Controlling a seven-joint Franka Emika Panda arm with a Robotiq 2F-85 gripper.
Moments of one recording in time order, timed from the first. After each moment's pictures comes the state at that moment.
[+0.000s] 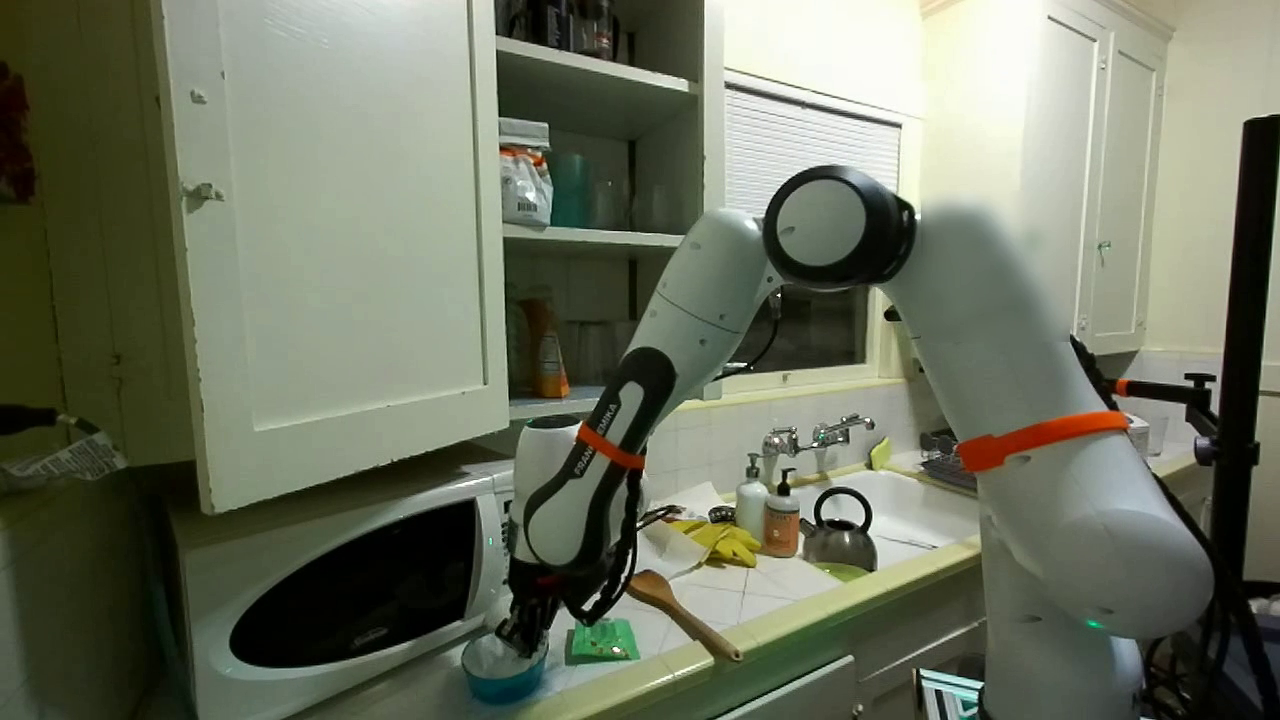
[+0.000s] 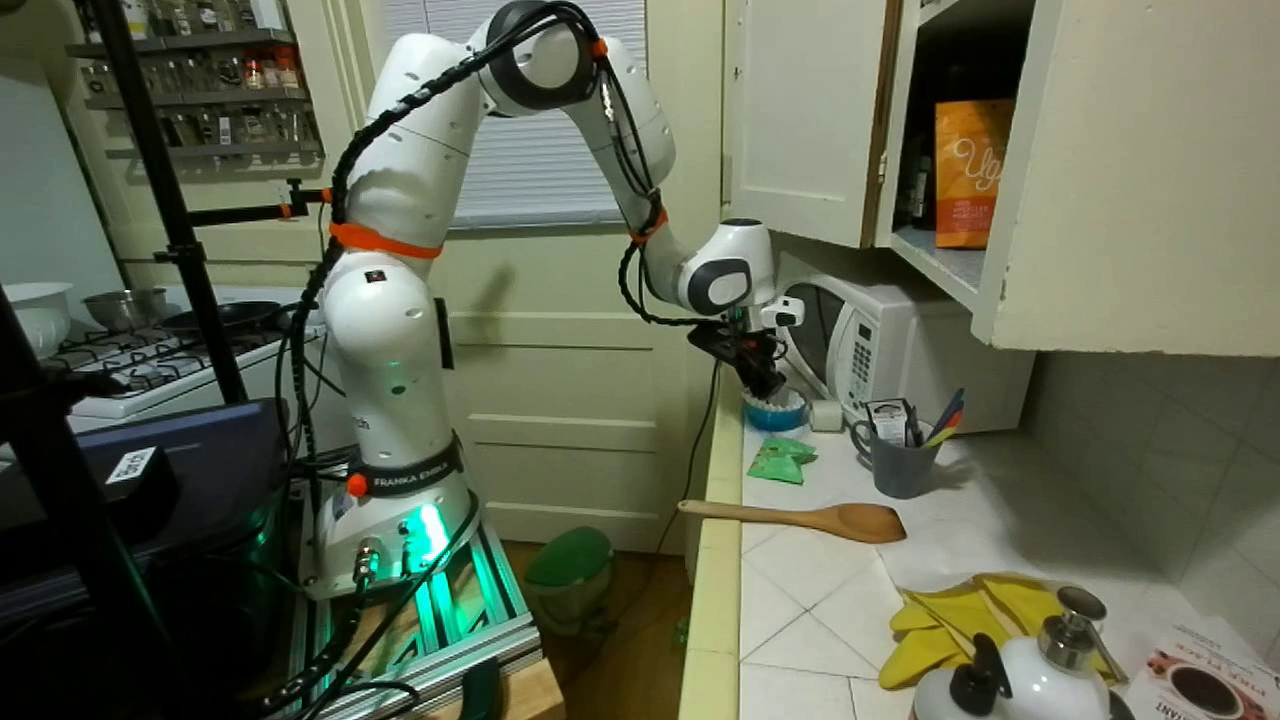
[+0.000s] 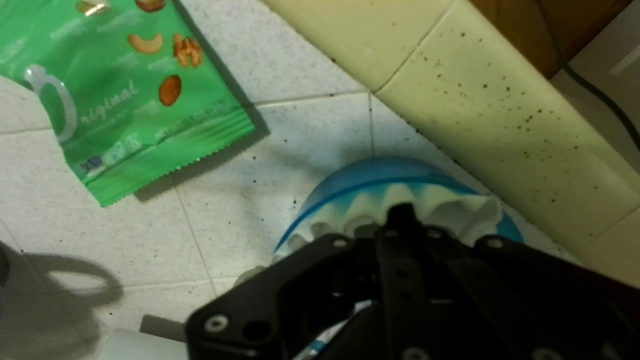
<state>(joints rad) 0.02 0.40 -0.04 -2.23 -0.02 2.82 0.01</state>
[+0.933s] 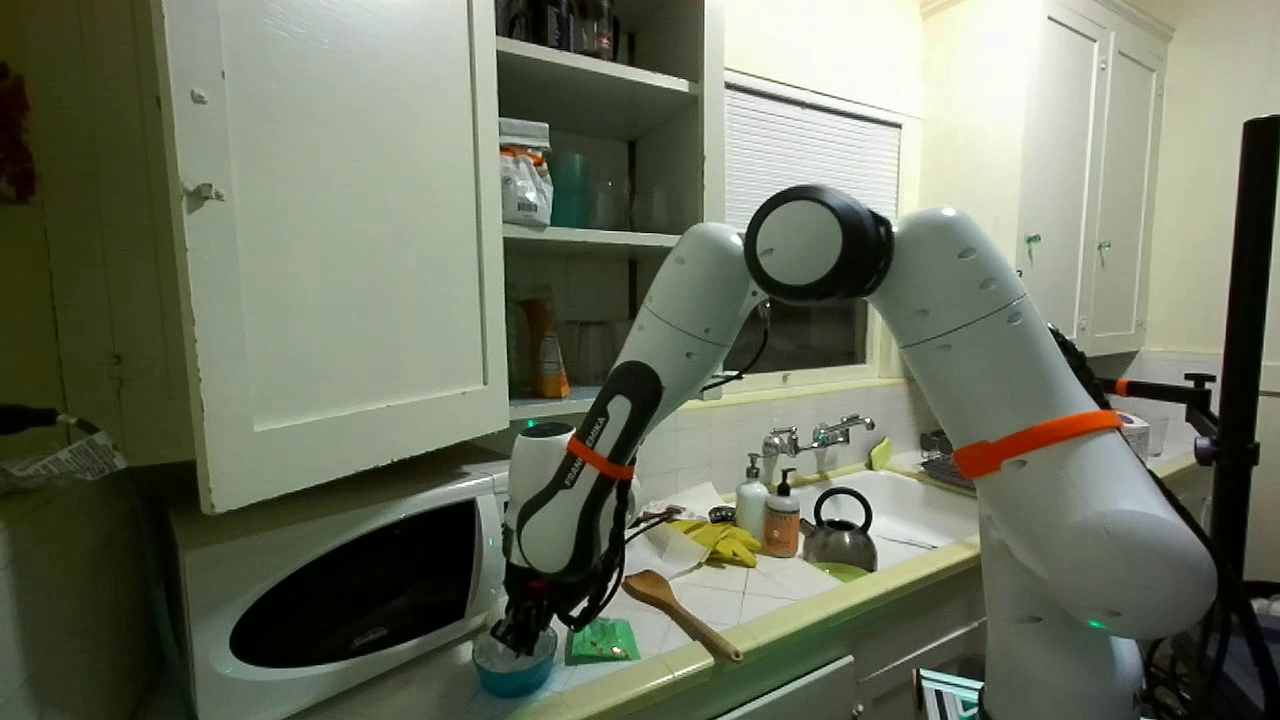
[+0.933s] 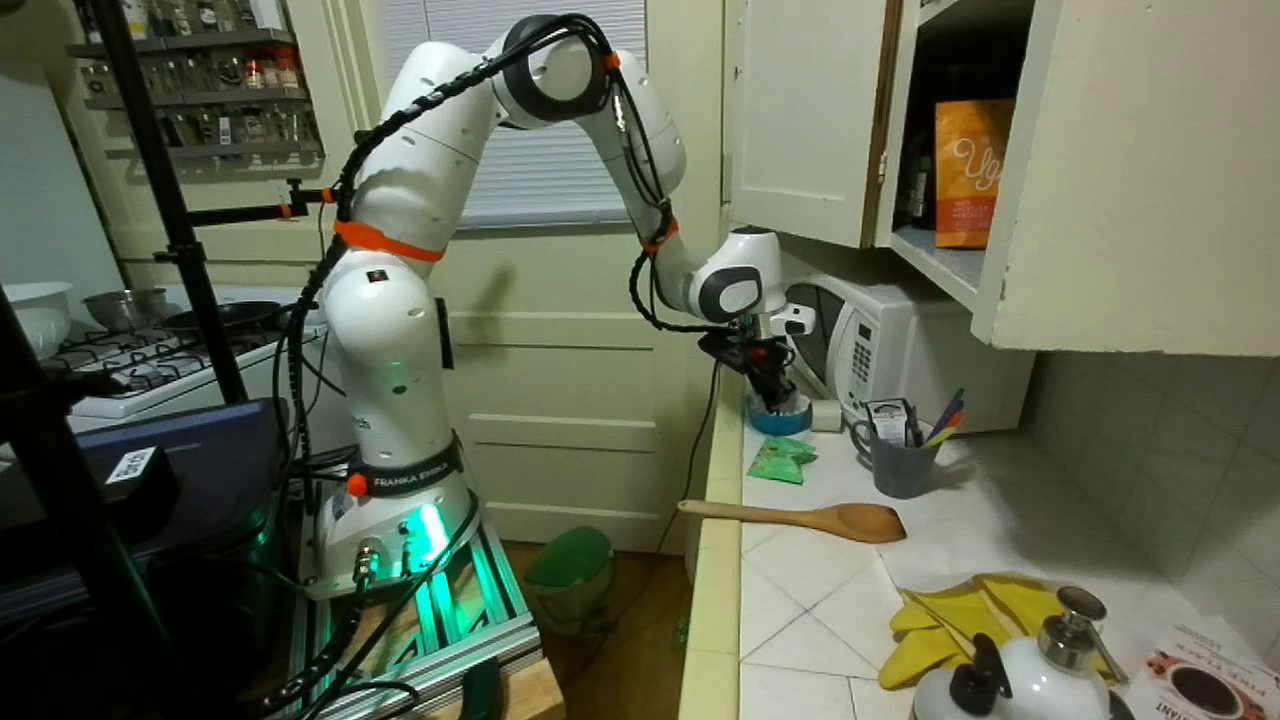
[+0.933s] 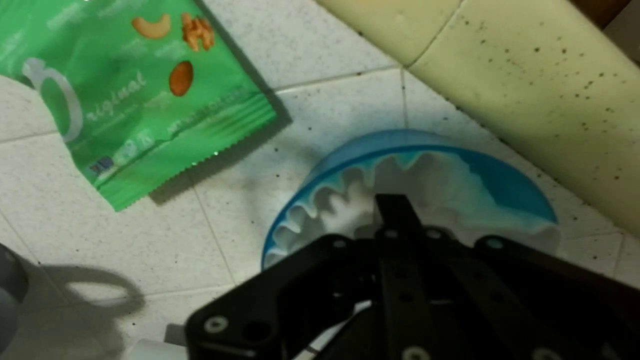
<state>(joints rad) 0.04 0.45 -0.08 -2.17 -0.03 2.82 0.07</state>
